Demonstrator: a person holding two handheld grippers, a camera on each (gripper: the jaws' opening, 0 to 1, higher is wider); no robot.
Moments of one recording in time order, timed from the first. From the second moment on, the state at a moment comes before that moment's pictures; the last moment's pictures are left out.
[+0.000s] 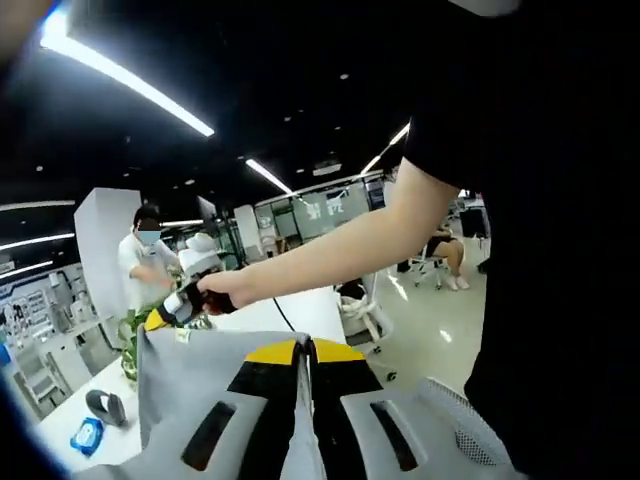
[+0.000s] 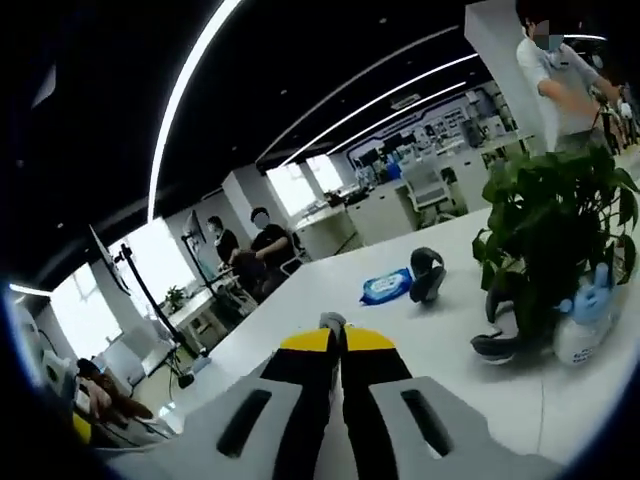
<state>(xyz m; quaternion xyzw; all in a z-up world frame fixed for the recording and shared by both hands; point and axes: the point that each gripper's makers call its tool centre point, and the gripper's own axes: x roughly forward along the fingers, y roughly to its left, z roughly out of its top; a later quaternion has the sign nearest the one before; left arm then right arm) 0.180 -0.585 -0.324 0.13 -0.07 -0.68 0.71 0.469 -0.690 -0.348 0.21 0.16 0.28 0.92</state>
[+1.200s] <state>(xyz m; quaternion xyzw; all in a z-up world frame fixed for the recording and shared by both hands) 0.187 -0.587 -0.294 0.12 -0.11 -0.63 0.76 0.480 -0.704 -0.319 0.20 0.16 0.27 0.93</state>
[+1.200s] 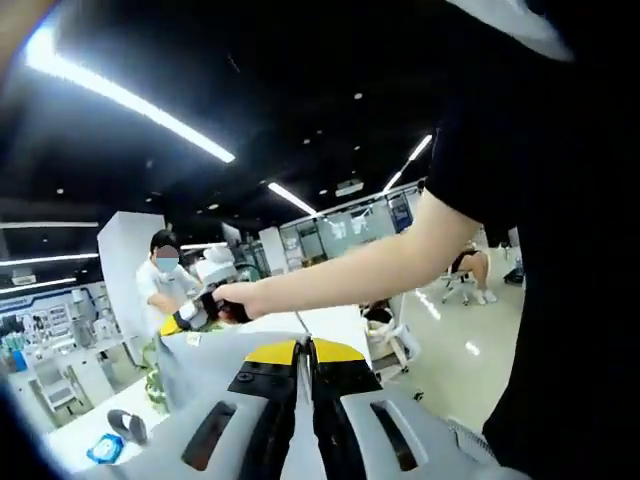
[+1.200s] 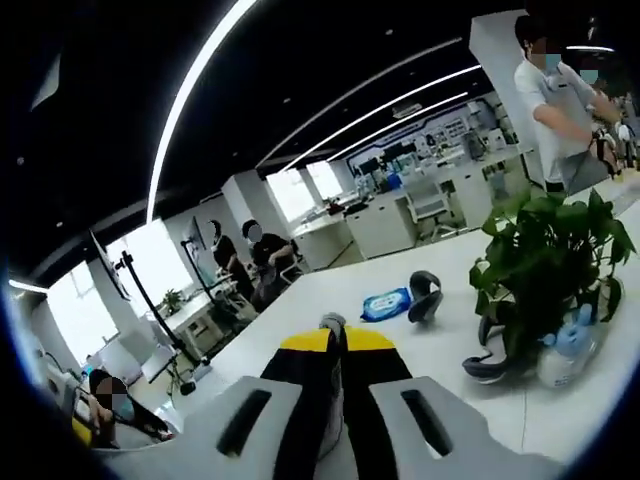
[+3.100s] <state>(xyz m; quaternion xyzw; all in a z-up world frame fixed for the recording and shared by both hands) 0.253 -0.336 -0.420 -0.03 0.11 -0.38 0.92 0.532 -0.480 -0.407 0.44 0.30 0.36 0.76</state>
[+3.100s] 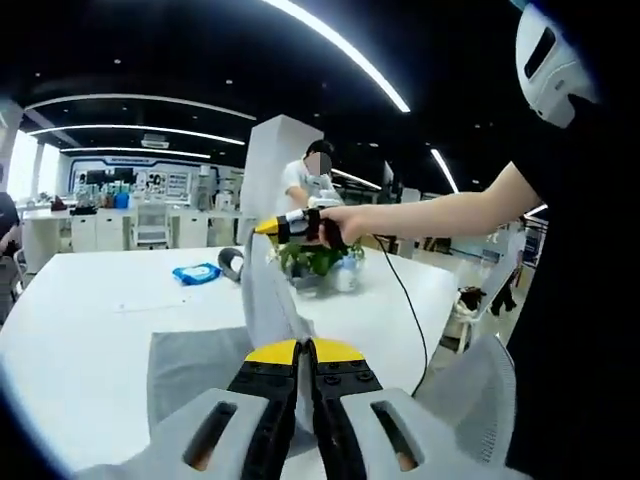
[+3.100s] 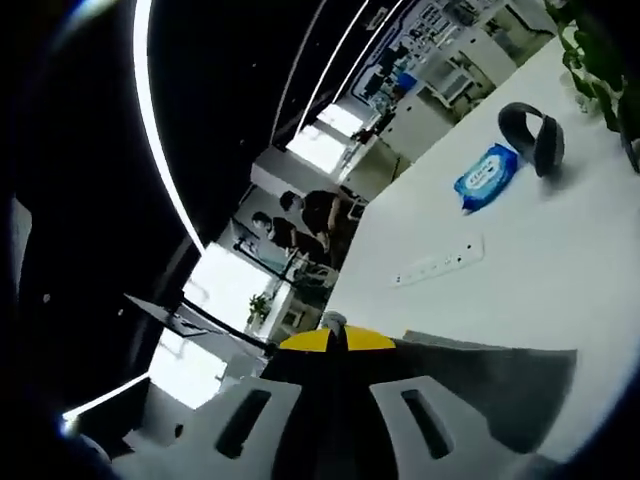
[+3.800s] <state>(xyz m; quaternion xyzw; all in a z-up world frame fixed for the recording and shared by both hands) 0.262 -0.288 -0.441 -0.08 0.12 -0.31 0.94 0.539 -0.438 -0.417 0.51 0.31 0.36 0.72</state>
